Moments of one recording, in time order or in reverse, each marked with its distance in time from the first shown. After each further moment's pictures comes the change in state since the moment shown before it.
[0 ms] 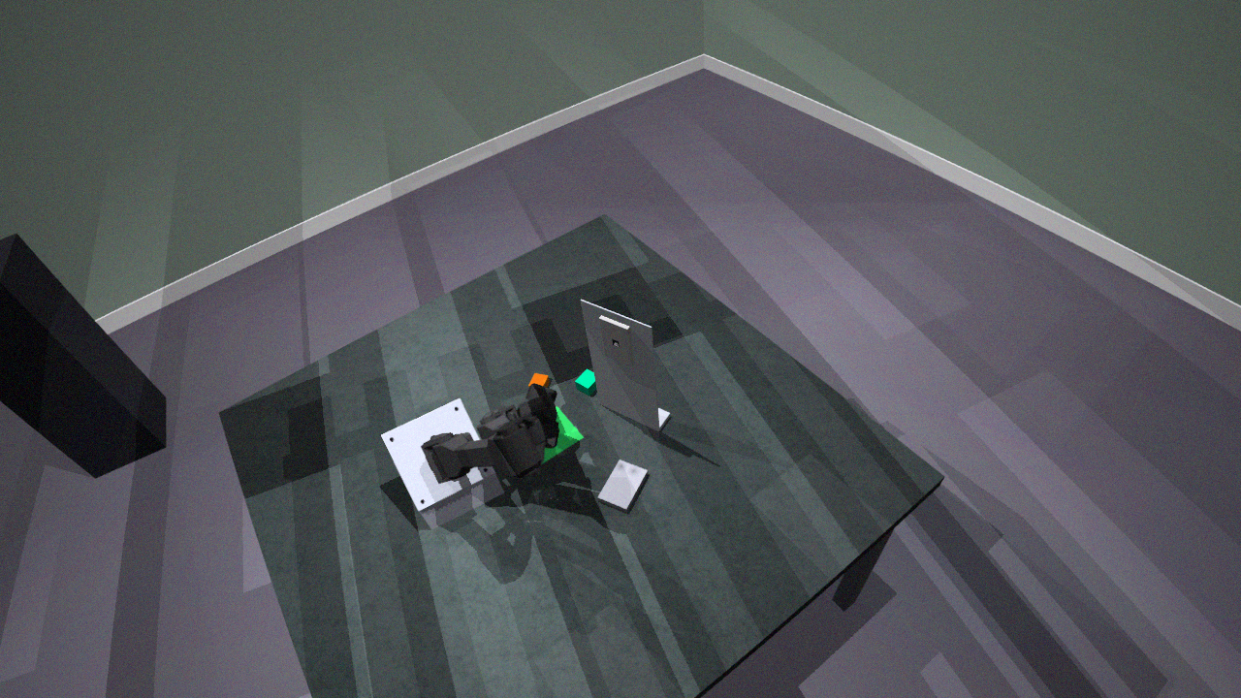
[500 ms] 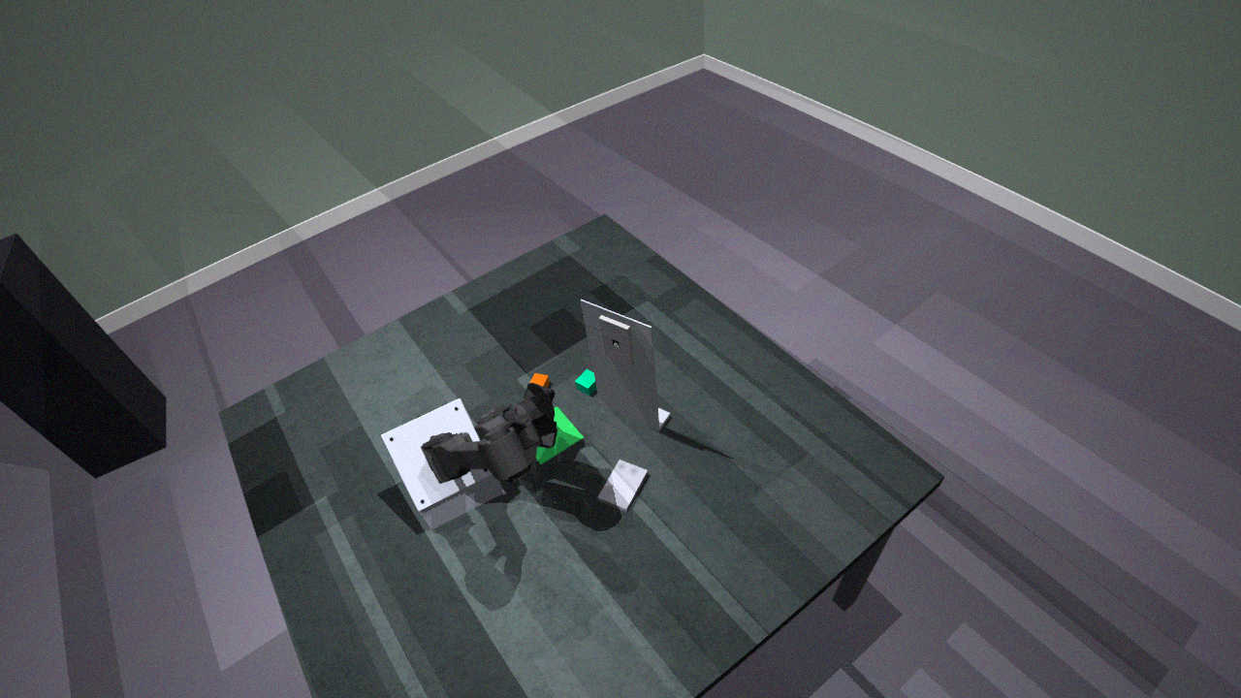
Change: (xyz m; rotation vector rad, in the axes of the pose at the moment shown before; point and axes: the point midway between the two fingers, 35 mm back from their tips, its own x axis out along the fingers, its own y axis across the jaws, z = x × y) arm -0.009 0.000 -0.001 -0.001 0.001 0.000
